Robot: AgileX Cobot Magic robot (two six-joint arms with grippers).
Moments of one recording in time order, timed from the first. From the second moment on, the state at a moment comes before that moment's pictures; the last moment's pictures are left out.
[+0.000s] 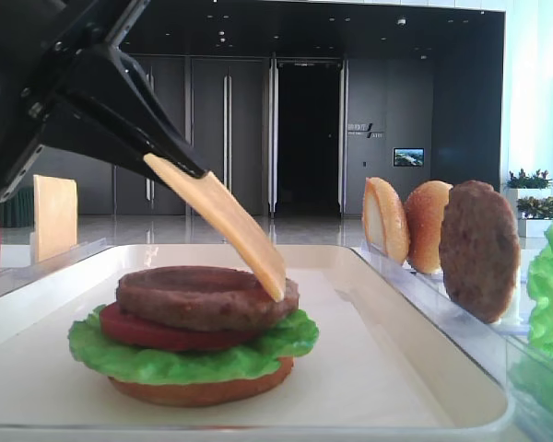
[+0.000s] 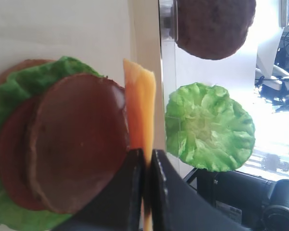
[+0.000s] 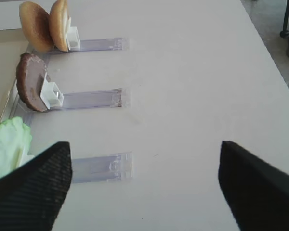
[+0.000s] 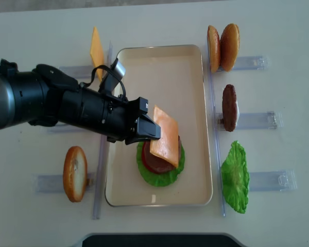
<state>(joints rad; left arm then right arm) -0.39 1.64 -0.75 -1.32 0.76 0.68 0.05 -0.01 -0.51 0.00 1.13 0.04</state>
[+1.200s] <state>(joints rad) -0.39 1.64 -0.75 -1.22 0.76 0.52 0.05 -0.01 -0.51 0.00 1.13 0.04</state>
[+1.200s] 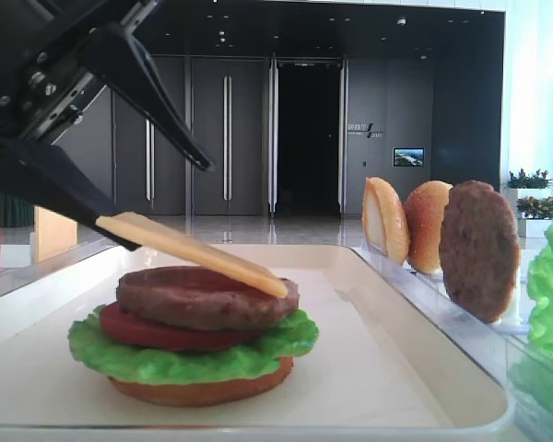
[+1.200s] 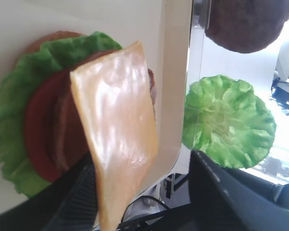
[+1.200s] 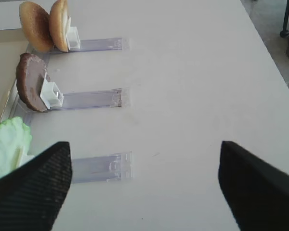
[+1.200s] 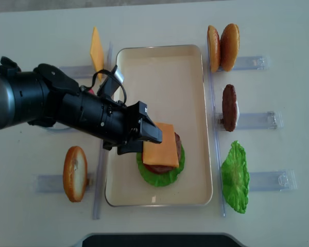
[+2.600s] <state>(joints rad) -0.39 1.64 -0.81 -0.87 0.90 0.21 0.05 -0.01 -0.51 0.00 1.13 0.04</state>
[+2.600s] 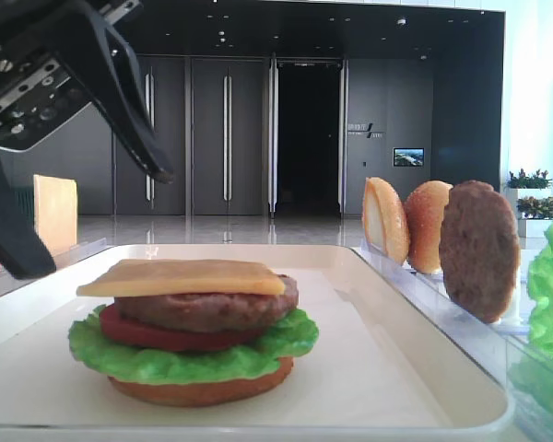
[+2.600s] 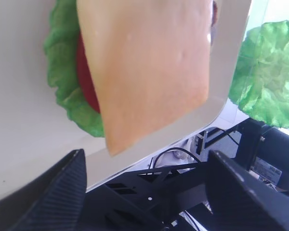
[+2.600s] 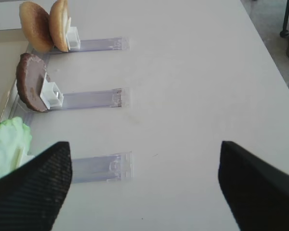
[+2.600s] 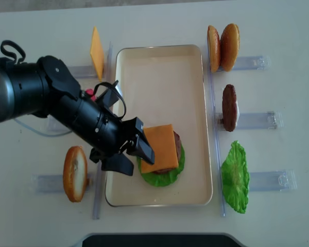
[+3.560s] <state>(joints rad) -0.22 1.70 -1.54 -0.09 1.22 -0.26 0.05 -0.01 -0.51 0.00 1.13 0.04</state>
